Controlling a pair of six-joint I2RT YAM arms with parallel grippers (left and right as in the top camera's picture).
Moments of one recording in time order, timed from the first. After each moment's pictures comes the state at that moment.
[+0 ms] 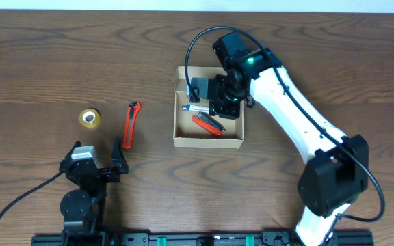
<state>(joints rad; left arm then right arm) 0.00 0.01 0.06 -0.19 -0.04 -0.12 0.48 1.93 1.69 -1.14 -0.30 -0.96</state>
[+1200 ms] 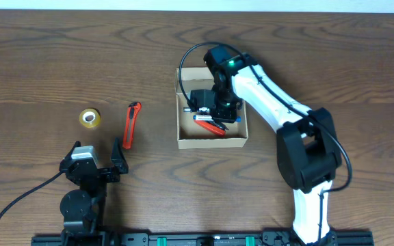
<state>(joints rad) 0.00 0.01 0.06 -0.19 -0.04 -0.12 0.48 2.15 1.69 -1.10 -0.17 -1.01</state>
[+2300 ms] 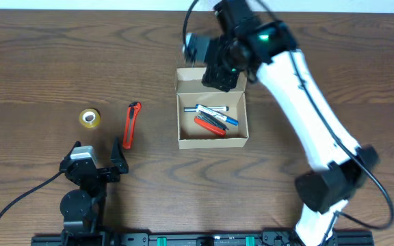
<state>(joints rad) 0.00 0.01 0.06 -0.19 -0.03 -0.15 0.47 1.94 2.10 -1.23 -0.19 -0.74</state>
